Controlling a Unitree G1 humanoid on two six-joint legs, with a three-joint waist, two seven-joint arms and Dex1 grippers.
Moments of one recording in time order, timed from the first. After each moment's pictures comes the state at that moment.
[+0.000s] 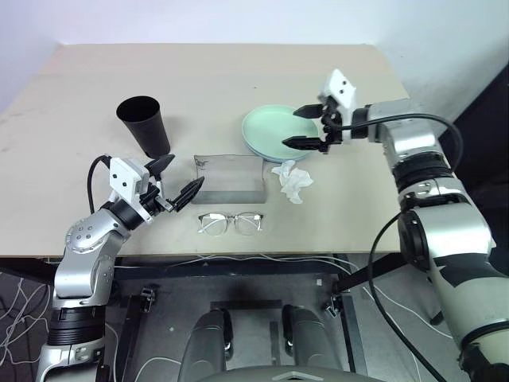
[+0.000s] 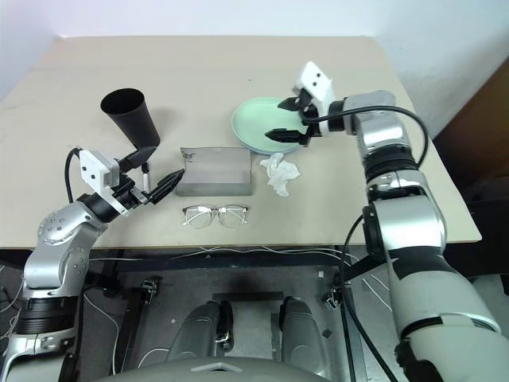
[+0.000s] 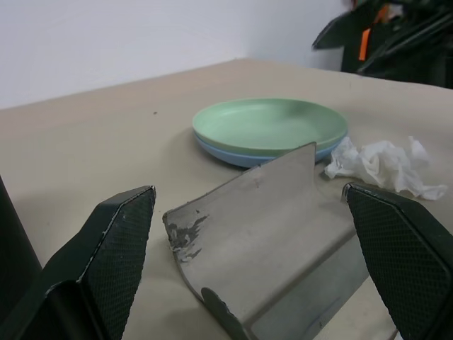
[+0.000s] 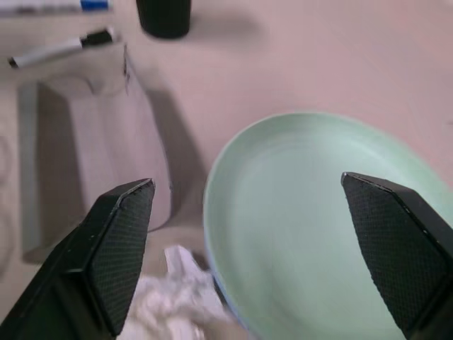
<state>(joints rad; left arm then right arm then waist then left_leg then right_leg) -0.20 0.50 0.20 -0.14 -0.42 0.16 -0.72 -1.19 -0.49 0.06 0.93 0.03 0.15 1.25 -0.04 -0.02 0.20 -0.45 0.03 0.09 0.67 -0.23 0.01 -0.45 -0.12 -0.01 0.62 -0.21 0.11</state>
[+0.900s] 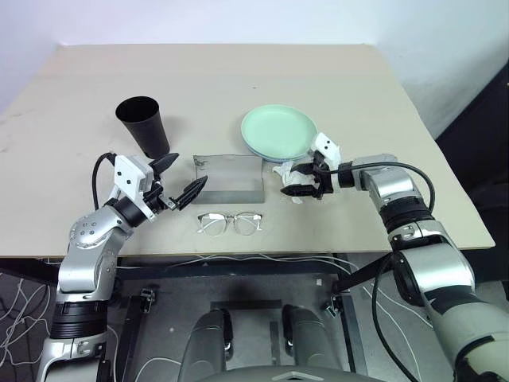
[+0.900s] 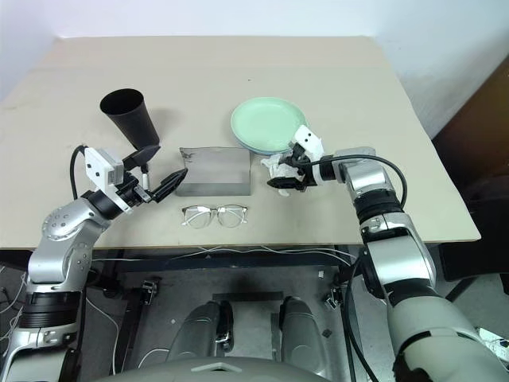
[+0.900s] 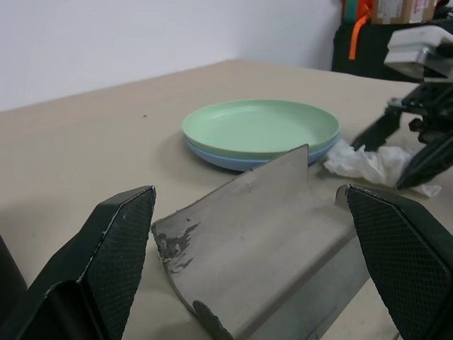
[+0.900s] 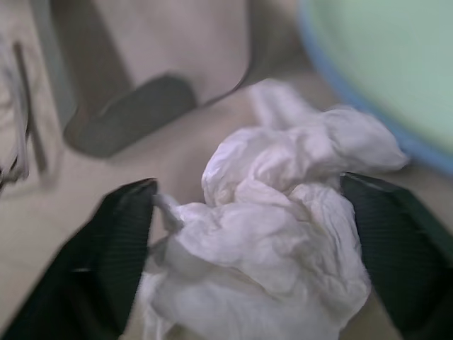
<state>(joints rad) -0.23 0.50 0.18 -0.10 -0.42 0.14 -0.74 -0.94 -0.43 0.14 0.82 0.04 0.32 1.22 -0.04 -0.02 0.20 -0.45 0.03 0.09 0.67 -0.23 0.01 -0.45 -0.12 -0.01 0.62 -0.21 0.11</state>
